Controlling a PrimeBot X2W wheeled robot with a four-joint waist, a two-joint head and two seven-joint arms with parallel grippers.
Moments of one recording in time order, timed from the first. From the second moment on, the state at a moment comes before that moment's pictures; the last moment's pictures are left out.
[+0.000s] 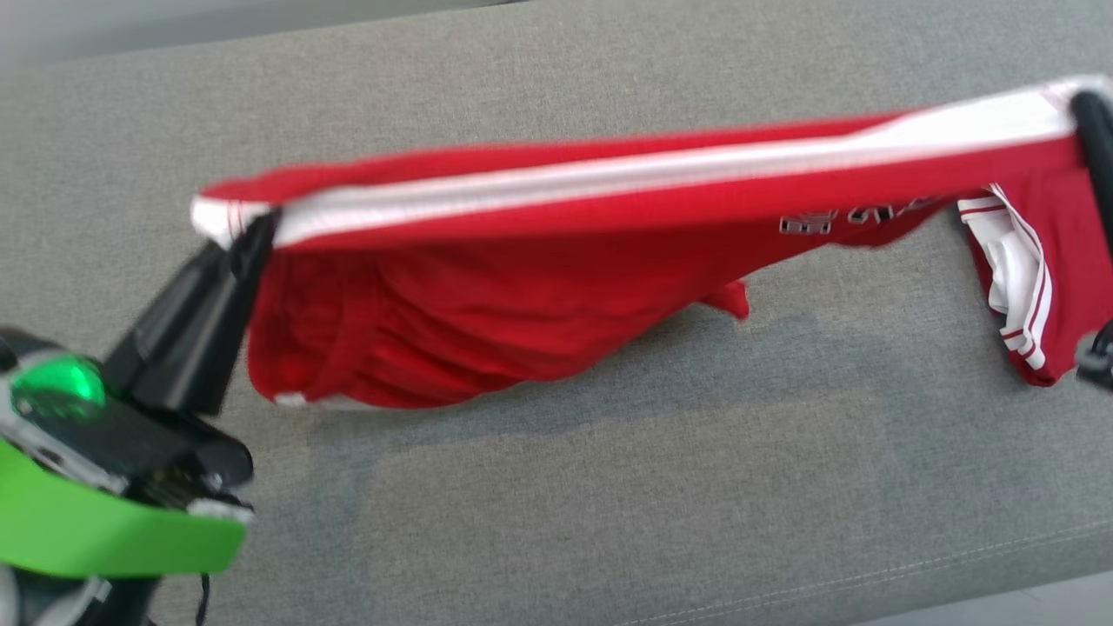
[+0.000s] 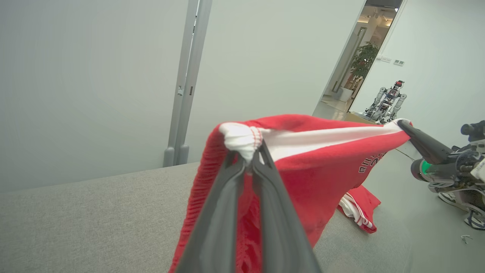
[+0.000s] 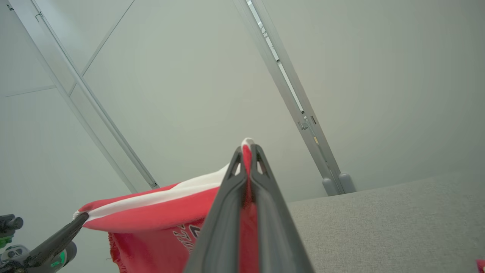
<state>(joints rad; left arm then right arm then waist) -0.17 0.65 -0.30 -0.62 -0.93 0.11 0.04 -0.17 -0.62 0.08 -0.40 1.18 0.13 -0.15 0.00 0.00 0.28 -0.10</state>
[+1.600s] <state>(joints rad) -1.33 0.43 -0.61 0.56 -0.85 -0.13 -0.26 -1.36 -0.20 0.24 0.52 0.86 0.13 -0.18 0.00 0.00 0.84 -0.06</state>
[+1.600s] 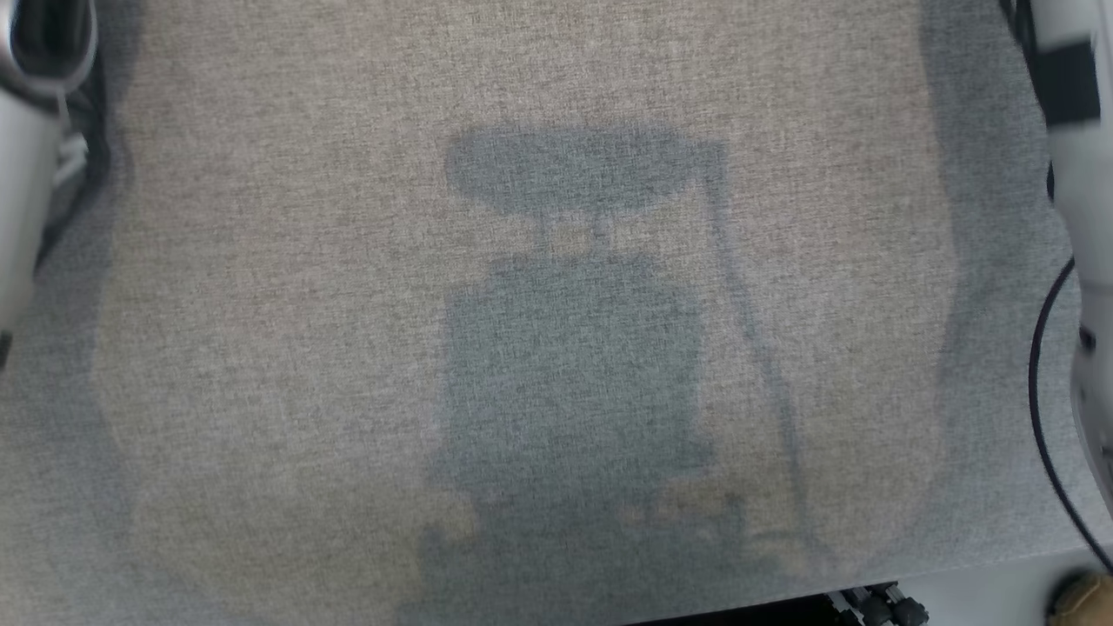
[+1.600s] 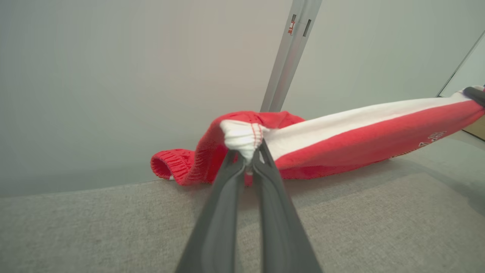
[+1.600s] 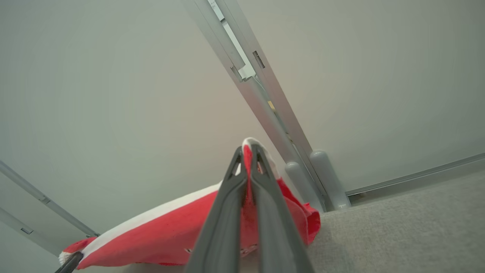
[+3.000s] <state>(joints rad) -0.45 0.52 -0.67 -0.22 -1.28 0.22 0.01 -0.58 -0.38 0.14 0.06 1.05 0.13 0.08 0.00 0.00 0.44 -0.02</state>
